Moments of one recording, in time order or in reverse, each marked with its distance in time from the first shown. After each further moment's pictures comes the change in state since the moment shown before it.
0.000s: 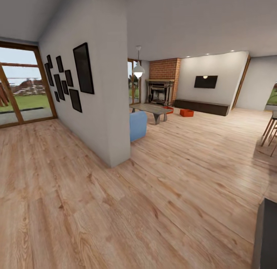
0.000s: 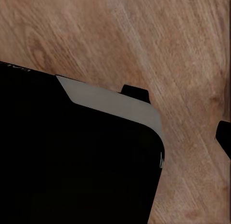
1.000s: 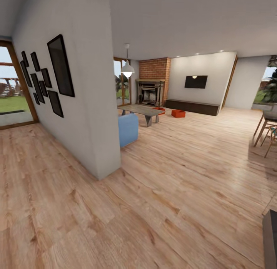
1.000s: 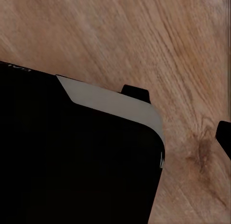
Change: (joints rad) left arm 0.000 -0.001 0.000 0.000 0.000 0.000 0.000; right arm 0.000 0.000 0.001 0.000 0.000 0.000 0.001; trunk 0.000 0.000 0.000
